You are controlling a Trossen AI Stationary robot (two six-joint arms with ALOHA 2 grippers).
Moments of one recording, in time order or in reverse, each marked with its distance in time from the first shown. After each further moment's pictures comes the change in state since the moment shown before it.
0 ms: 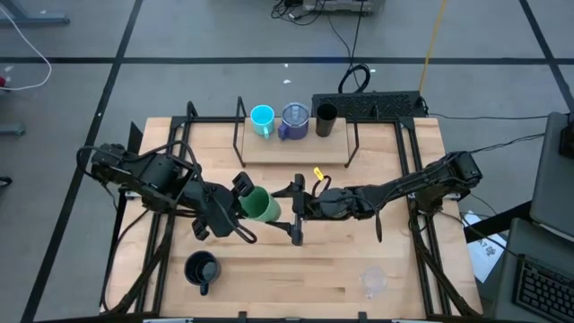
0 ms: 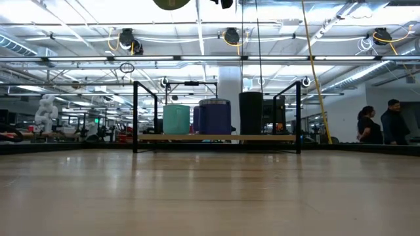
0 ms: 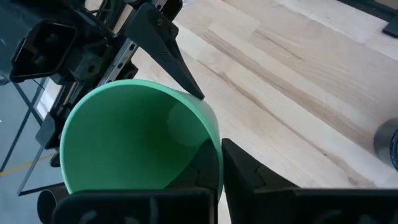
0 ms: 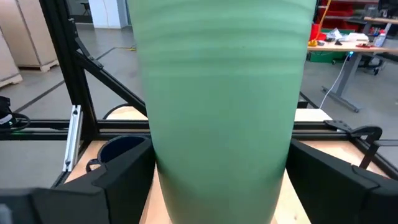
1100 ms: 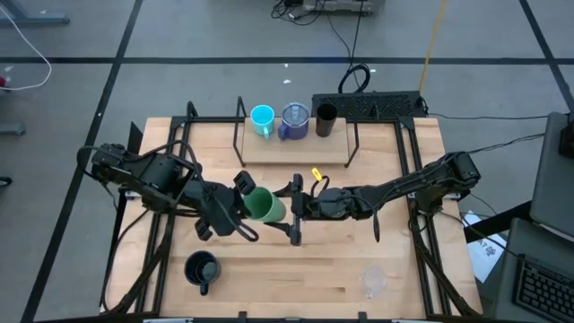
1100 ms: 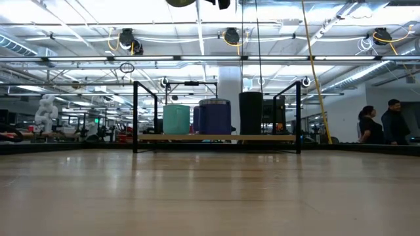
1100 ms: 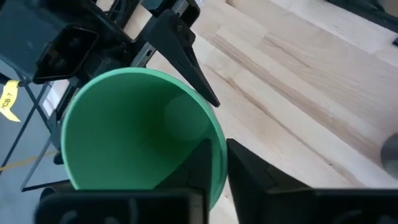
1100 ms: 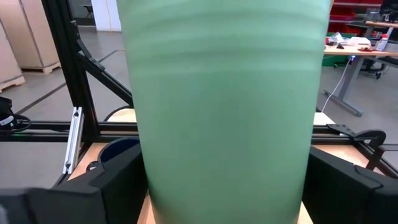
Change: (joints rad) left arm 0.001 0.001 -0.001 0.022 -0.005 -0.033; right arm -0.007 0.014 0.000 0.028 -0.007 -0.013
